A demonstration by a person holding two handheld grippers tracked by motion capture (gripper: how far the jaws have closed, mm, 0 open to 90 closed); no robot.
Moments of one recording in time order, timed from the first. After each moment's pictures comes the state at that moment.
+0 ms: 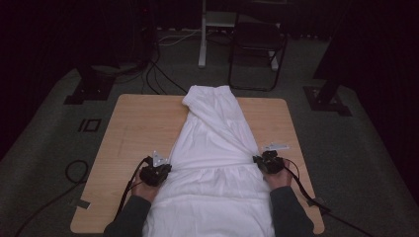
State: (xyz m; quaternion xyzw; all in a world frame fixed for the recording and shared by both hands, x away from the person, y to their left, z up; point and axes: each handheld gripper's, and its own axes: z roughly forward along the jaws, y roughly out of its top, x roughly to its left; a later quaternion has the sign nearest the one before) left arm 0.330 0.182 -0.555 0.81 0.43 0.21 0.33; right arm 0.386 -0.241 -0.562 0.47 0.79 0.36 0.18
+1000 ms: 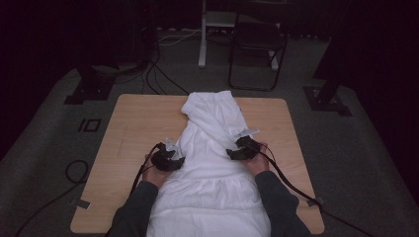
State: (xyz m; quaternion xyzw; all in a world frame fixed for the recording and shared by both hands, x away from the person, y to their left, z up) left arm 0.390 0.154 -0.552 0.82 0.42 0.20 0.32; right arm 0.434 -0.161 -0.542 0.40 0.84 0.33 0.18
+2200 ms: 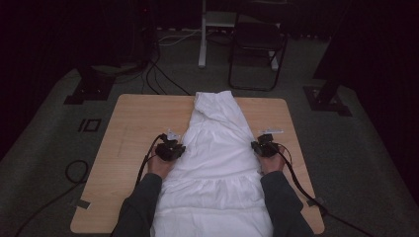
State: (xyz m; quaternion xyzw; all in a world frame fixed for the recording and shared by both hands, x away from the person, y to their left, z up) left arm 0.423 0.147 -0.552 0.82 0.42 0.19 0.34; right arm 0.446 -0.231 -0.558 0.53 0.75 0.35 0.19
